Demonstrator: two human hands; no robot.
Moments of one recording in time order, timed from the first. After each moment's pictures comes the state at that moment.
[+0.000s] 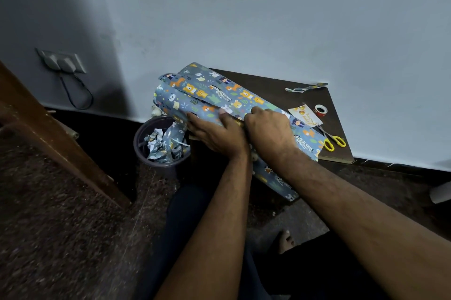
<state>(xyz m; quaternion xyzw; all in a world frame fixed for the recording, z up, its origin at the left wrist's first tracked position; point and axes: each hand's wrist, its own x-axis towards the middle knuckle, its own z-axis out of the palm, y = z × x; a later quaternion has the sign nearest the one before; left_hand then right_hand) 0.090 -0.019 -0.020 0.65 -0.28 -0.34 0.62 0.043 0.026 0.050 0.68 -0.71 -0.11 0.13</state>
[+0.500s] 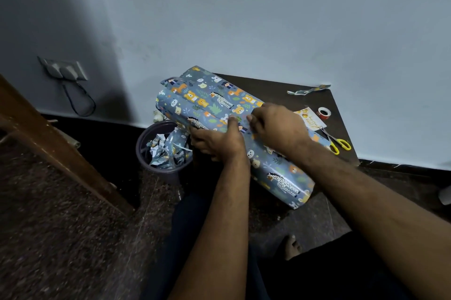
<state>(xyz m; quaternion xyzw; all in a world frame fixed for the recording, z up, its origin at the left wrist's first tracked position) 0.100 -0.024 -0.014 0.68 -0.23 -0.47 0.52 0.007 0.011 0.048 0.68 -0.73 0.09 -0.01</state>
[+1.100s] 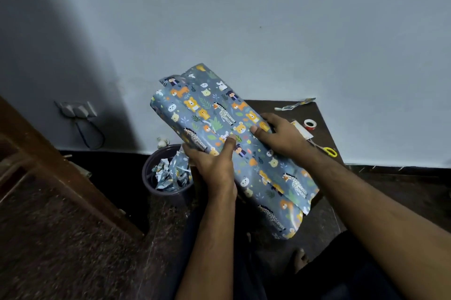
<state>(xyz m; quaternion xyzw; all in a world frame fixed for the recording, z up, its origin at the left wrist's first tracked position) 0.119 0.017 0.006 0.48 -0.28 -0.55 0.63 -0.043 0.025 0.051 0.57 -0.72 0.31 -0.24</state>
